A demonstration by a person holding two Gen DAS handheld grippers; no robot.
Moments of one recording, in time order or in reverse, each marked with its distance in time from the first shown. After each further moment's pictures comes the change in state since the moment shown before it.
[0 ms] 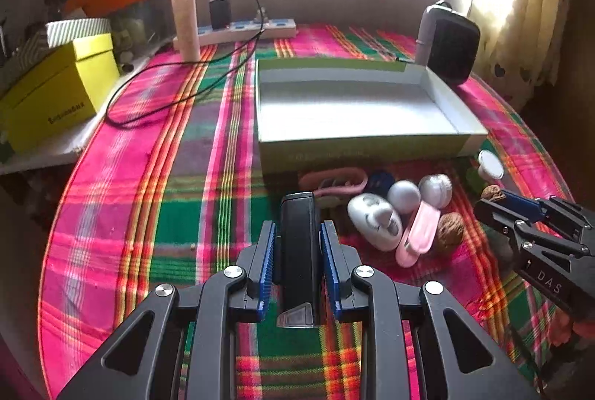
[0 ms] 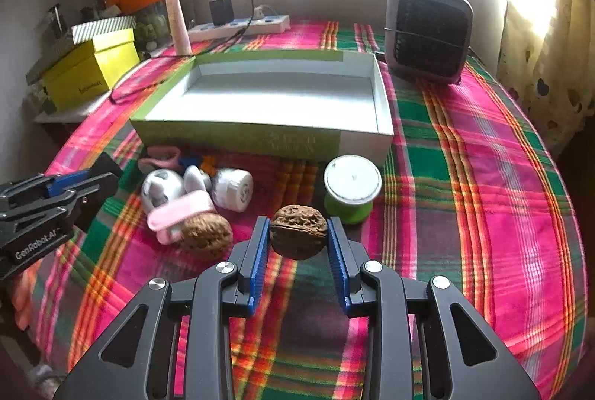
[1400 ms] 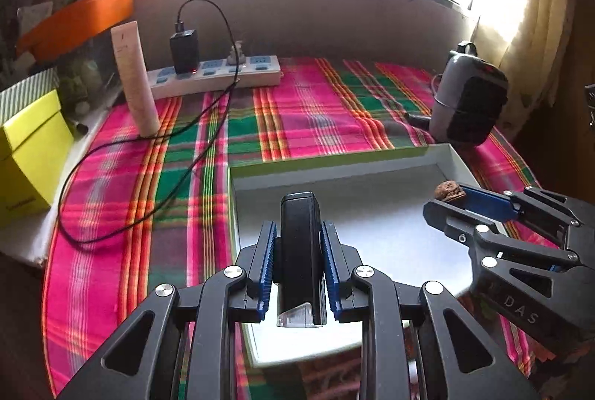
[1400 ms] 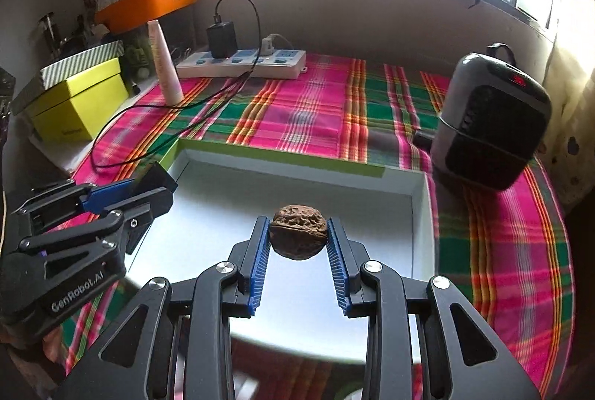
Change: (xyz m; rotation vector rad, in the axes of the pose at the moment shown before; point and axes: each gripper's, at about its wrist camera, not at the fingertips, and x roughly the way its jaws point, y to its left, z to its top) left arm 0.069 -0.001 0.119 0.021 -0.021 -0.052; right arm 0.071 0.009 0.122 -0.039 0.015 0.033
